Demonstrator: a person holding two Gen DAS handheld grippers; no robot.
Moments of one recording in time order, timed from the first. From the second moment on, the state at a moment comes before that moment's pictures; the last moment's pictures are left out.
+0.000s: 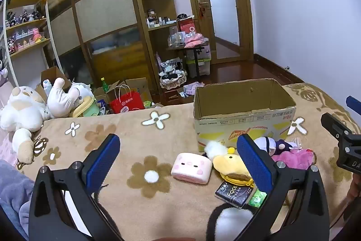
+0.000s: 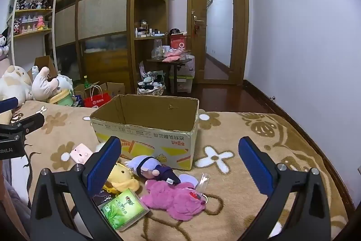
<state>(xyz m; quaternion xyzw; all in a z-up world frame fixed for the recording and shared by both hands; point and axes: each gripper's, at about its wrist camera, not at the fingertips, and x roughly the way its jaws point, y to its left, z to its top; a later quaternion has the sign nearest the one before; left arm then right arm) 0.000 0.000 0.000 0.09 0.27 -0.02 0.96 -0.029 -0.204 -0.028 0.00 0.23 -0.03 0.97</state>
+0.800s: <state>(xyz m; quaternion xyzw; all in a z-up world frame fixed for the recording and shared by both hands) 0.002 0.002 -0.003 0.08 0.27 -0.02 0.96 -0.029 -0.202 -0.029 -0.01 0.23 -0.04 0.97</state>
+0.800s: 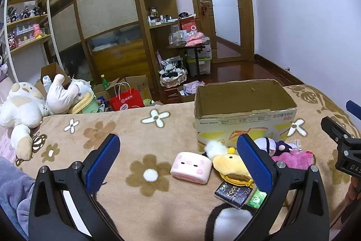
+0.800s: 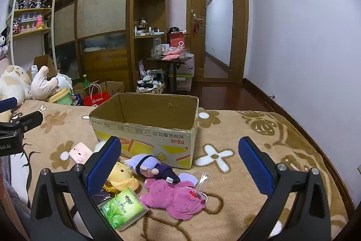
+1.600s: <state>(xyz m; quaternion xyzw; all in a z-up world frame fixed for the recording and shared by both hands) 0.002 0.002 -0.003 0.08 0.27 -0.02 0.96 -0.029 -0.203 -0.030 0.00 0.23 -0.03 0.97</state>
